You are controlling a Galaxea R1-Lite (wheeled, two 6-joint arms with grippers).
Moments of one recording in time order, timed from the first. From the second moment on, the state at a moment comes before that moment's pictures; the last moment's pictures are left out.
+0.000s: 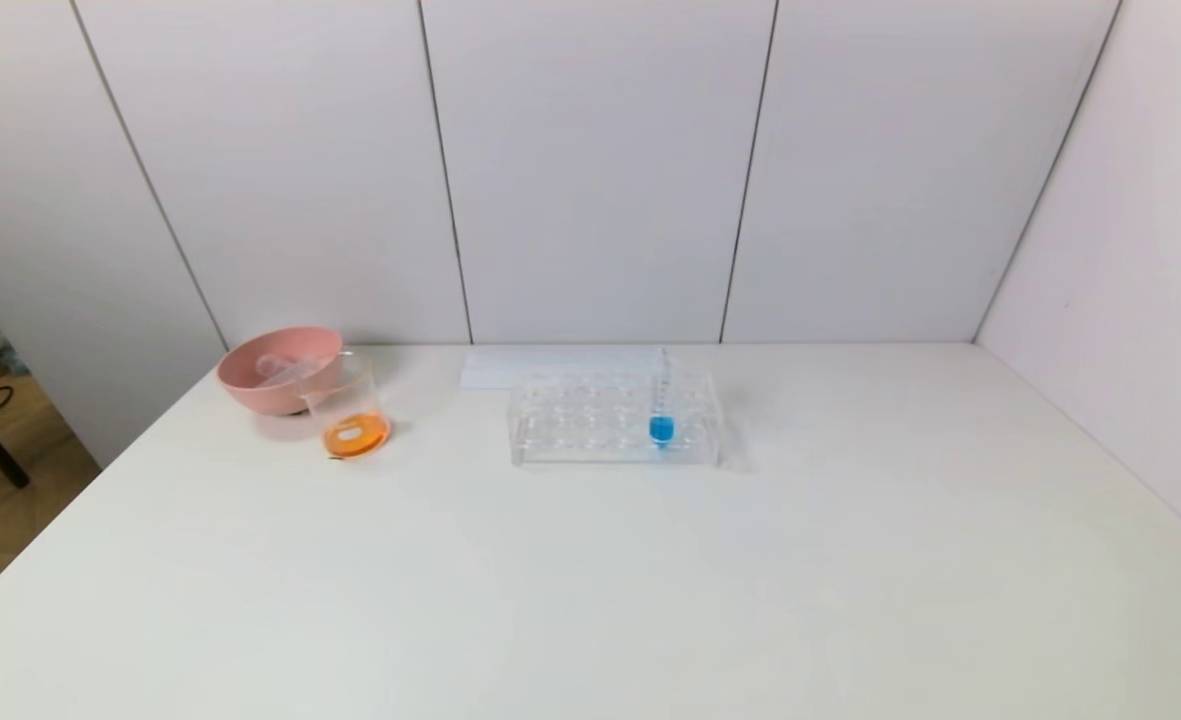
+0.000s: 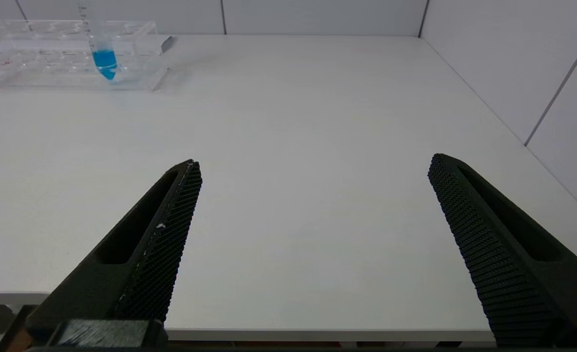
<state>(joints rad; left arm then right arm) 0.01 0.00 0.00 -0.10 -0.08 0.28 0.00 0.00 0.00 0.00 0.00 0.00</state>
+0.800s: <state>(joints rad) 0.01 0.00 0.00 -0.02 -0.09 0.21 0.00 0.00 0.00 0.00 0.00 0.00</state>
